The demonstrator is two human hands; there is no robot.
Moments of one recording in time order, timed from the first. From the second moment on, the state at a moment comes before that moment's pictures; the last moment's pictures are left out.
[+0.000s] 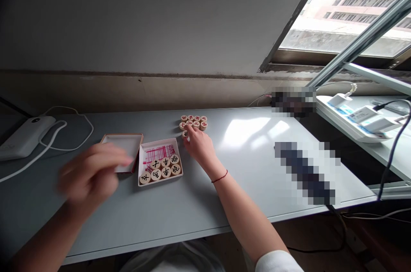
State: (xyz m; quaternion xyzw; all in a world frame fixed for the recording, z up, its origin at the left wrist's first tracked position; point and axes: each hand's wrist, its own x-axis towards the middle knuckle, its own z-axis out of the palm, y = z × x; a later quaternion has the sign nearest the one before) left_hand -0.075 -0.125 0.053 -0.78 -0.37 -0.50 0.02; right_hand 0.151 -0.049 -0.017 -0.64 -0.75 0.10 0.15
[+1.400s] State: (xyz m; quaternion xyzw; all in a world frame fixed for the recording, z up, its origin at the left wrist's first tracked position) left_hand -0.060 -0.101 0.009 -0.79 -0.52 -0.24 -0.20; right_hand 0.143 -0.066 0.008 -0.47 -0.77 0.39 0.20
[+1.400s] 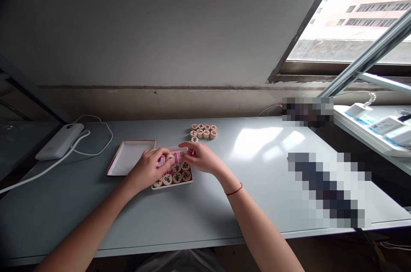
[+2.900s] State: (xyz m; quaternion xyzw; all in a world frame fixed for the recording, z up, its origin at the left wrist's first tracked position) left_hand -0.051 -0.098 -0.017 -0.82 -0.45 -0.32 -0.14; right_hand 0.169 -0.047 -0.020 -0.64 -0.72 0.12 0.23
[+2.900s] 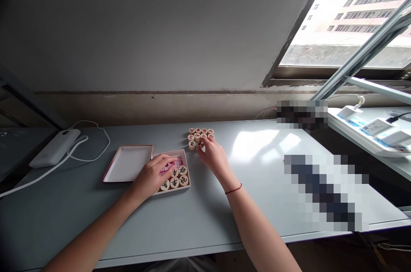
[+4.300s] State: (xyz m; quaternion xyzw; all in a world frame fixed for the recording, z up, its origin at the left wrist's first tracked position) left_hand -0.053 -0.100 -0.006 -0.80 -0.51 -0.30 -0.13; right_hand 0.143 -0.066 0.001 -0.46 -0.75 0.35 0.31
